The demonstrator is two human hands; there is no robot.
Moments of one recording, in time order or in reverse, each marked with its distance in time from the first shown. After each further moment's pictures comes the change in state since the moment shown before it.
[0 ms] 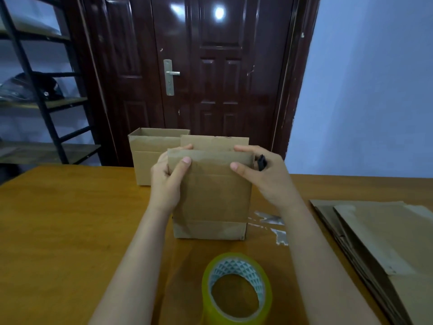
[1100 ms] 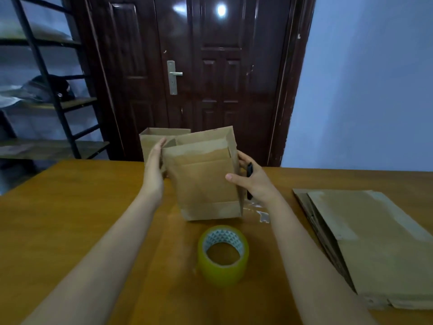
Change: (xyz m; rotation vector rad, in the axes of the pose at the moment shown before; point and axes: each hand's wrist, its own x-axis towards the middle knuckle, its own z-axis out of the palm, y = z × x) left_hand -0.019 0.045 -0.015 -0.155 0.197 -0.341; right_hand -0.028 0.009 -0.010 0.369 -0.172 0.322
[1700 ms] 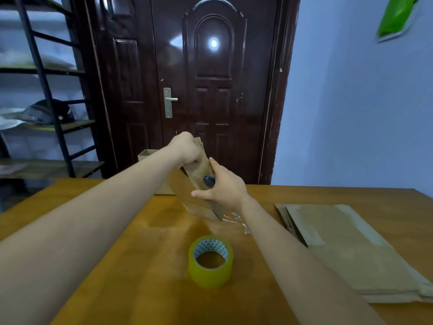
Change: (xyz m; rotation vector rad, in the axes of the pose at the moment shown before) left_hand -0.003 0.124 0.078 1.016 -0.294 -0.004; right_hand -0.023 -0.070 0.042 -0.965 0.072 -0.175
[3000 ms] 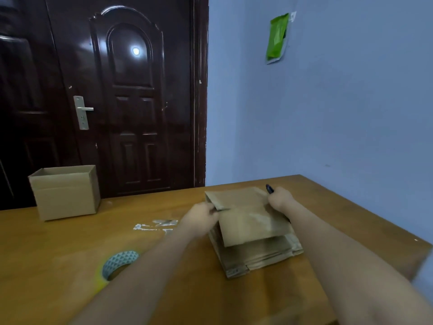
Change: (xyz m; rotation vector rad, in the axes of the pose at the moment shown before) left_hand -0.097 0.081 0.220 -0.054 -0.418 0.459; right_hand -0.156 0.207 -0.179 0.046 0.107 0.936
